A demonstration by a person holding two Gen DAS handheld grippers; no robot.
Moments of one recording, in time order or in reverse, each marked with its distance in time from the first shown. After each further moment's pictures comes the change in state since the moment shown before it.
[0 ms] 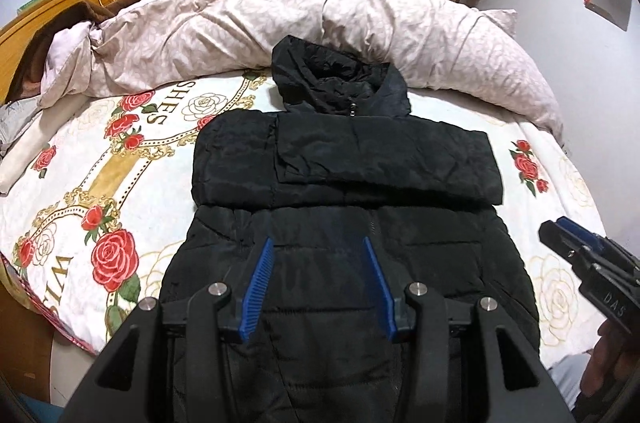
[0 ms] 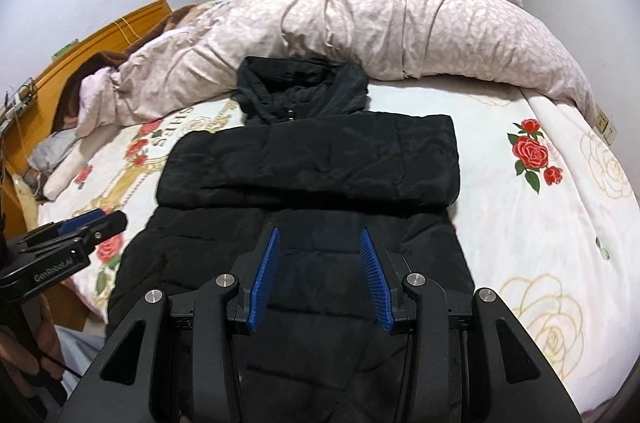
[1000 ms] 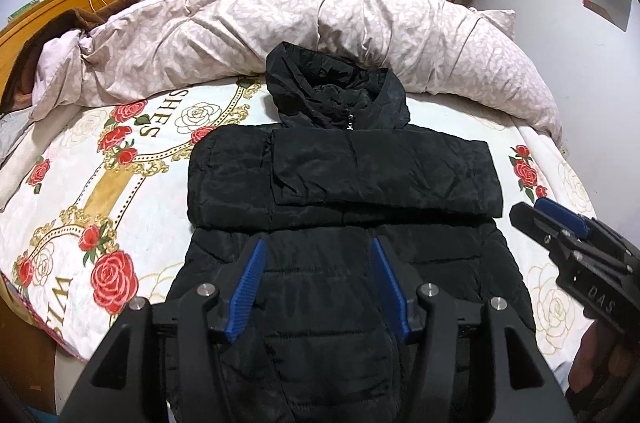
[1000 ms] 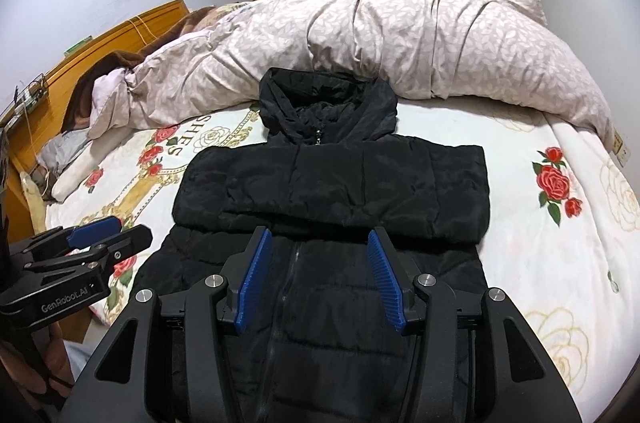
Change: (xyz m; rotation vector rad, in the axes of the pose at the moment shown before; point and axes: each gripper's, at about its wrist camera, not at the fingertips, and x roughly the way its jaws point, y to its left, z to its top) left arm 0.019 0.004 0.033 0.012 0.017 -0.009; right arm 0.036 0.021 0.043 -0.035 -0.003 0.030
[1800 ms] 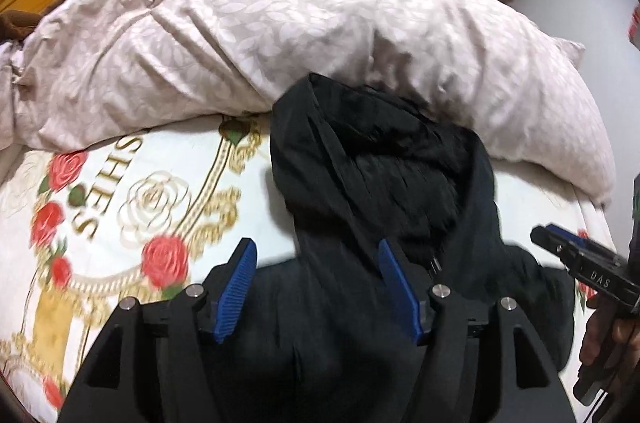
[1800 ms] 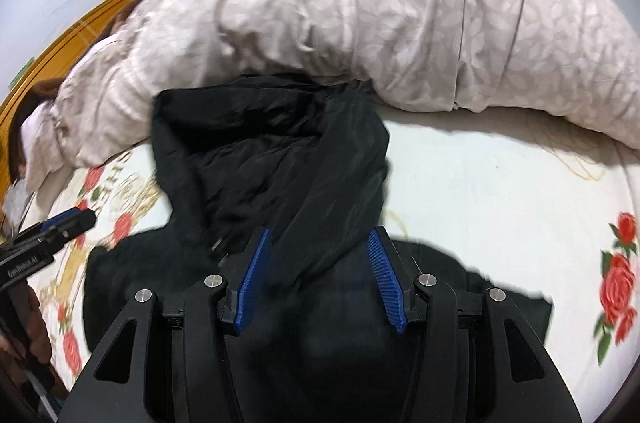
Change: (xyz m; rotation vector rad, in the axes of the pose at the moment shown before) left arm 0.227 0.051 0.194 -0.062 0.042 -0.016; right arm 0.246 -0.104 0.156 0.099 0.162 0.010
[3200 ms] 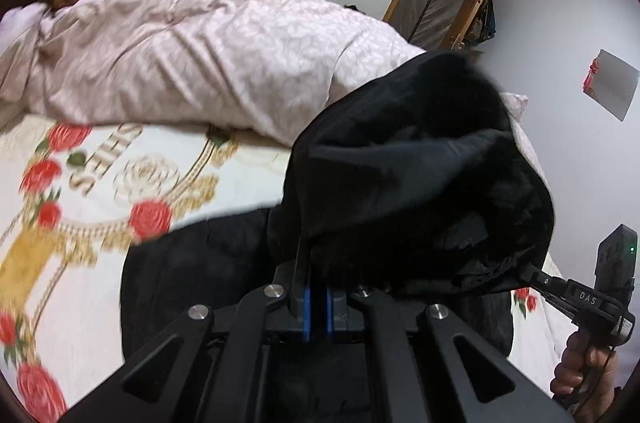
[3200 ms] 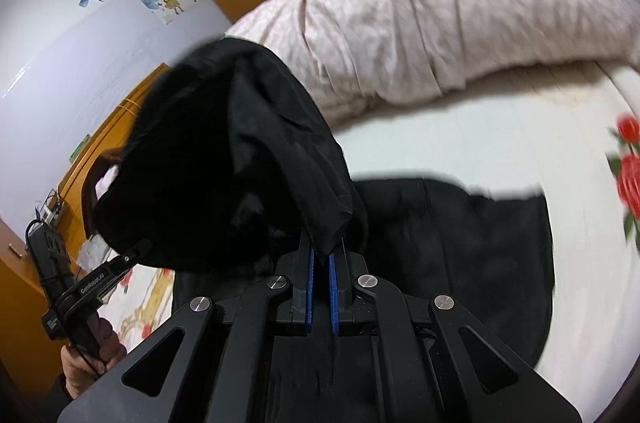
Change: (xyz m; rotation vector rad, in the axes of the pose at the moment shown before) left arm -0.101 0.009 -0.109 -0.102 -0.200 -0.187; right arm -0.123 -0.022 -0.107 0.199 -0.152 0.251
